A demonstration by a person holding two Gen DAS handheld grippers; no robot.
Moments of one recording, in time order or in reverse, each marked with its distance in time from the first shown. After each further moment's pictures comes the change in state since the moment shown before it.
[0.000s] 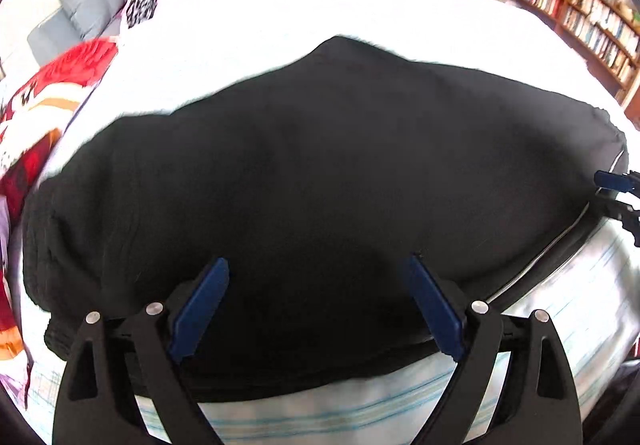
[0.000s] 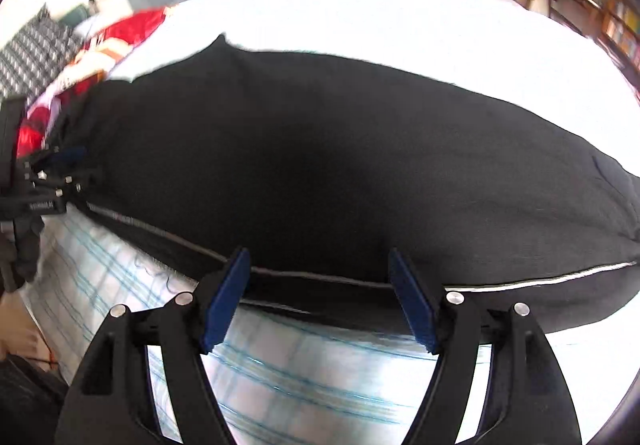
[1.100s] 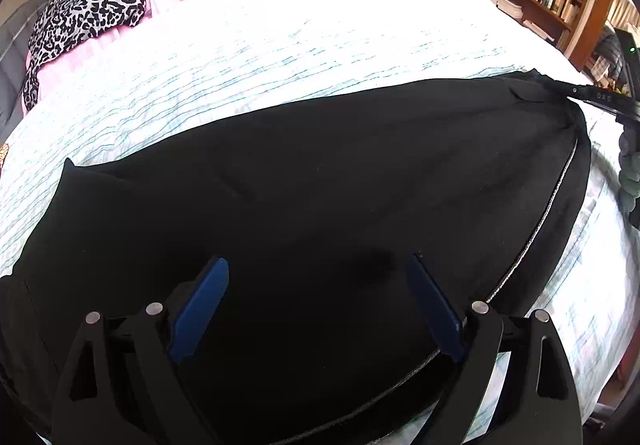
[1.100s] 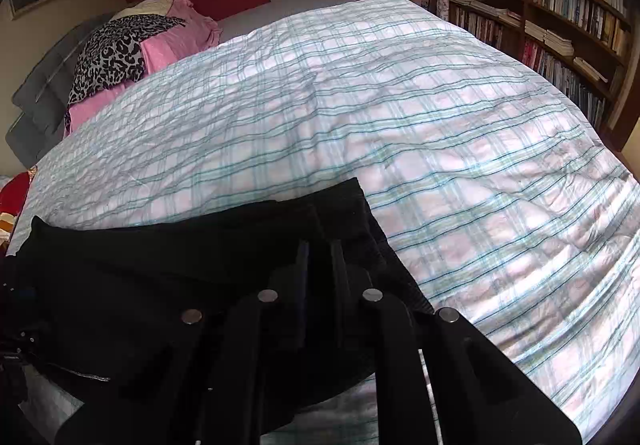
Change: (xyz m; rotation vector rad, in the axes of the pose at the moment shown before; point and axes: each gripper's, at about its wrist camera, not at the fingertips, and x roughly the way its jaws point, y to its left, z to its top) left arm 0.068 -0.221 0.094 0.226 0.064 -0.145; right arm -0.061 -0.324 0.007 0.391 -0.182 -0.225
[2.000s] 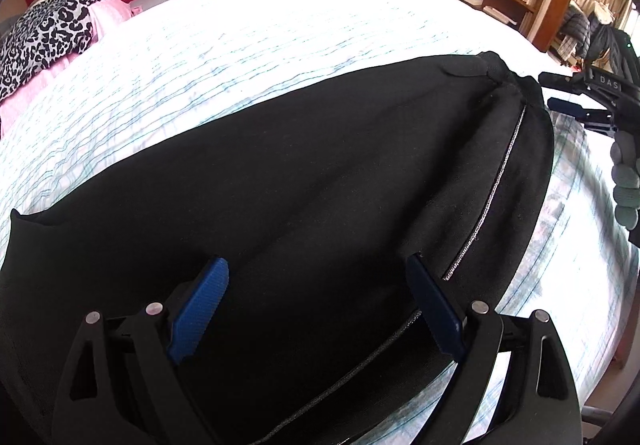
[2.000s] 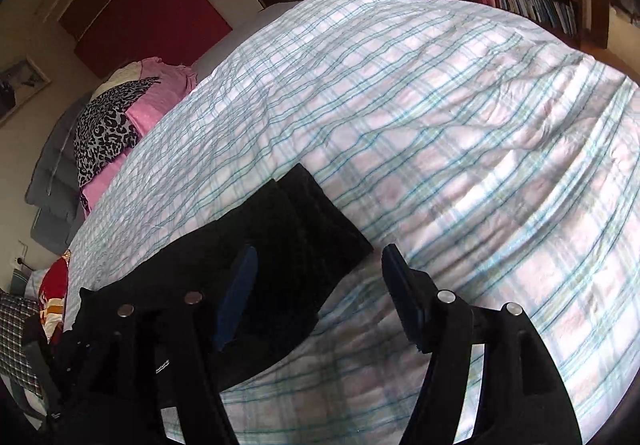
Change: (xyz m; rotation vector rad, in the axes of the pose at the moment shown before) left arm 0.019 -0.061 0.018 0.099 -0.013 -0.102; right arm -0.034 -0.058 -0.028 0.352 0.017 0.118
